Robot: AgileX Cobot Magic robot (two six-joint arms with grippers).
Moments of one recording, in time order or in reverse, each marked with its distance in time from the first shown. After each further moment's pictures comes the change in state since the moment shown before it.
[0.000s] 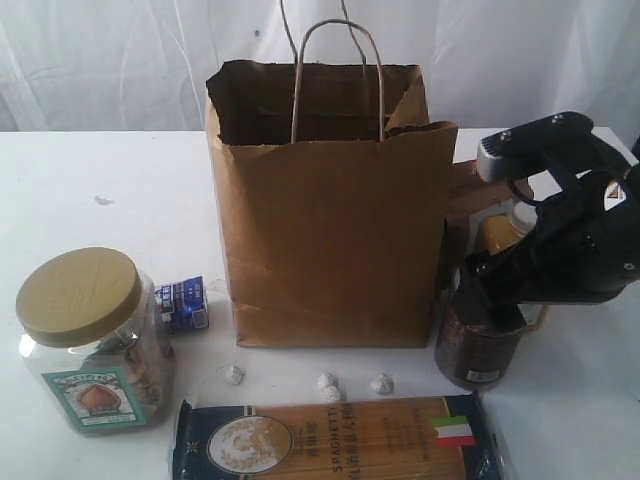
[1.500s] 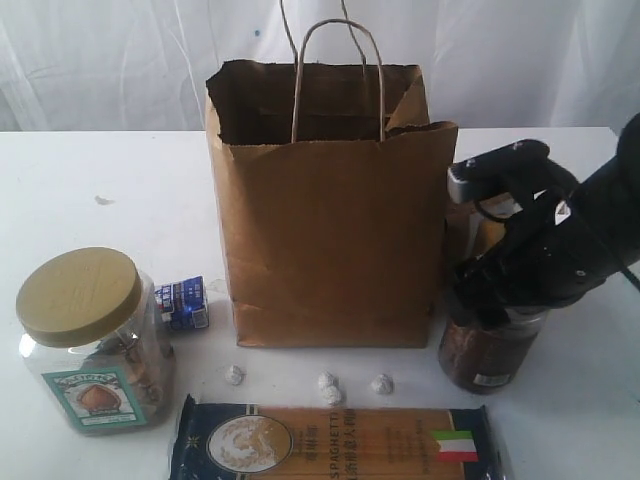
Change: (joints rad) left arm 0.000 0.000 0.000 0.000 0.000 0.000; right arm 0.000 0.130 -0.004 -0.017 -0.095 0.002
